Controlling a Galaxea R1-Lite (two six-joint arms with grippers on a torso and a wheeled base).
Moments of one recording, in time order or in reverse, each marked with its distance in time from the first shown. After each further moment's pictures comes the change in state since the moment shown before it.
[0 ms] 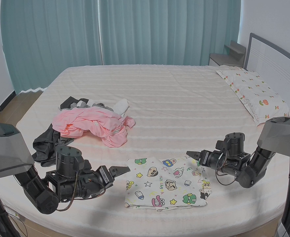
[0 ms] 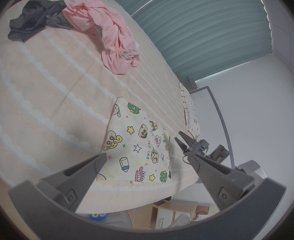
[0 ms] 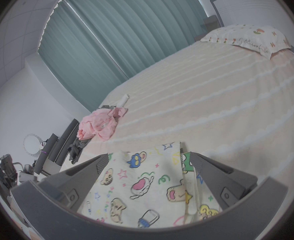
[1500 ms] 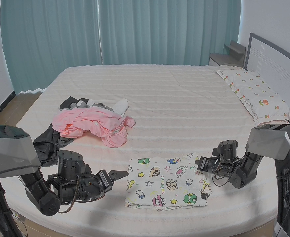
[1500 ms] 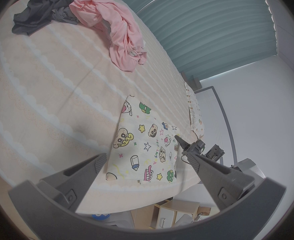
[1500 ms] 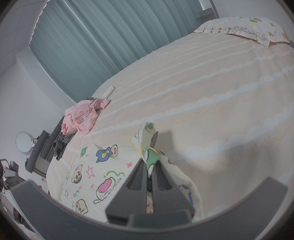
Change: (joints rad) left arm 0.014 0.054 0.019 -0.034 -0.005 -0.004; right arm -0.055 0.154 -0.077 -0.015 0.006 -0.045
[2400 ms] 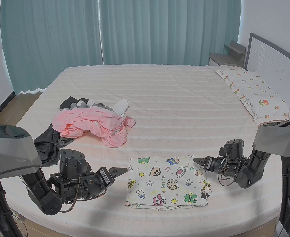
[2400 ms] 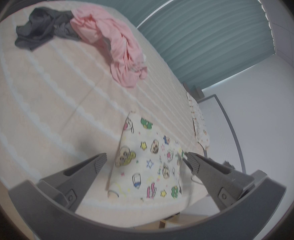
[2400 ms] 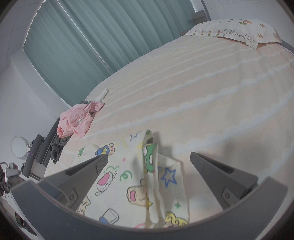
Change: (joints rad) left arm -0.017 0.003 -0.036 0.000 0.127 0.011; right arm -0.022 -0.082 0.110 0.009 -0.040 0.007
